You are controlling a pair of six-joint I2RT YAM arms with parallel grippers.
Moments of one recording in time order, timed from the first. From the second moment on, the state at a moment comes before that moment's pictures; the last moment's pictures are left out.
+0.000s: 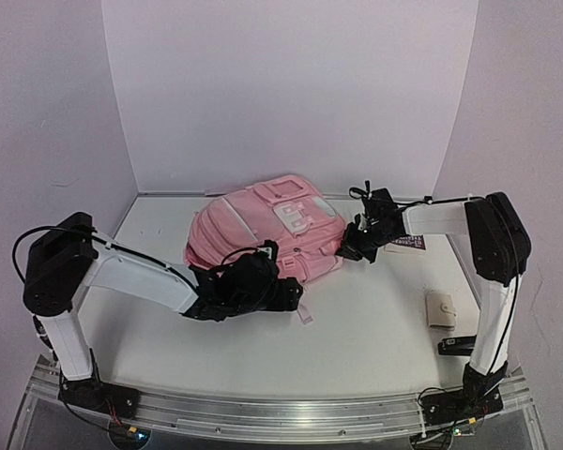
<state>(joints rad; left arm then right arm) -1.12 1.81 1.01 0.16 -0.29 -0.81 0.41 2.03 1.37 -0.31 -0.33 0.76</state>
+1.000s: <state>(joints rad) -1.10 2.16 1.34 0.04 -0.38 -1.00 0.44 2.01 1.31 -0.25 -0.31 0.84</state>
